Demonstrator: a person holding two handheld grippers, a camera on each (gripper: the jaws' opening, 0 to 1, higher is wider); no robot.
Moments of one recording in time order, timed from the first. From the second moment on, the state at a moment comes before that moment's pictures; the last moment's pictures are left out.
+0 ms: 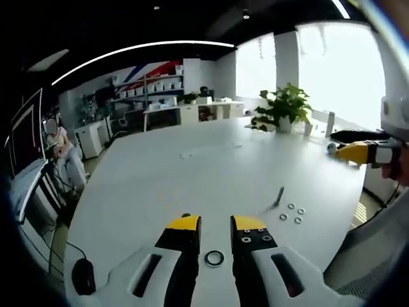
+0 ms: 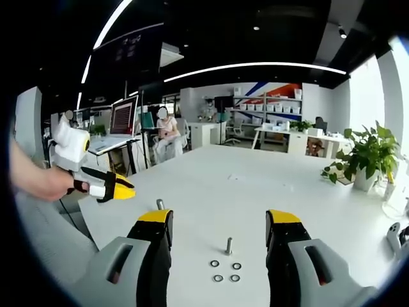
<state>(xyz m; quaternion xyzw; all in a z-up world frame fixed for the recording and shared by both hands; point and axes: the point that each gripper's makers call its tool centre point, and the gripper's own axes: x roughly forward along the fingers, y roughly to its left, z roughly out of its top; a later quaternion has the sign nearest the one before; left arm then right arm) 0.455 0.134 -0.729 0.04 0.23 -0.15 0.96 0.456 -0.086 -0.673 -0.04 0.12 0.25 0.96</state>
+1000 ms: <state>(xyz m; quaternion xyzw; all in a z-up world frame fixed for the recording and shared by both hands) 0.468 0.113 -0.779 0.08 0.31 -0.19 0.93 0.456 -0.088 -0.673 -0.04 0.13 0.25 0.96</state>
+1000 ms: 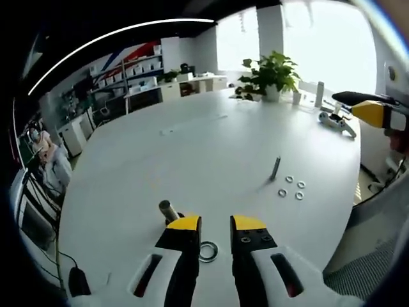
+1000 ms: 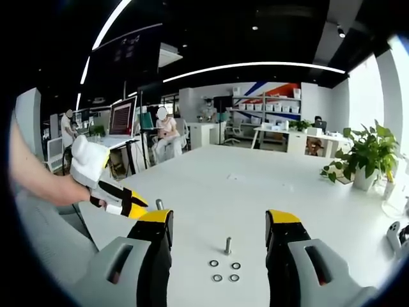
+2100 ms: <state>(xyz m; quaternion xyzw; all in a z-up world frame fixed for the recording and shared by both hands) 0.467 0.108 -0.817 0.11 0.36 -0.21 0.90 0.457 -0.089 -0.672 -0.04 0.13 0.25 0.96</state>
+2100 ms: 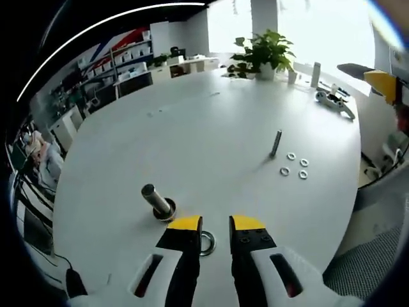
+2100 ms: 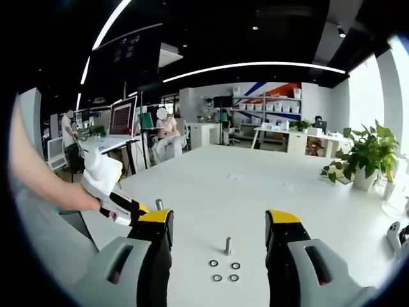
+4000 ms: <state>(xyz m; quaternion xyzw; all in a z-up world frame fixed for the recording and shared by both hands) 0.458 0.122 -0.871 0.13 0.46 -0.20 0.86 0.457 -0.092 -0.675 -0.04 0.13 0.24 0.96</state>
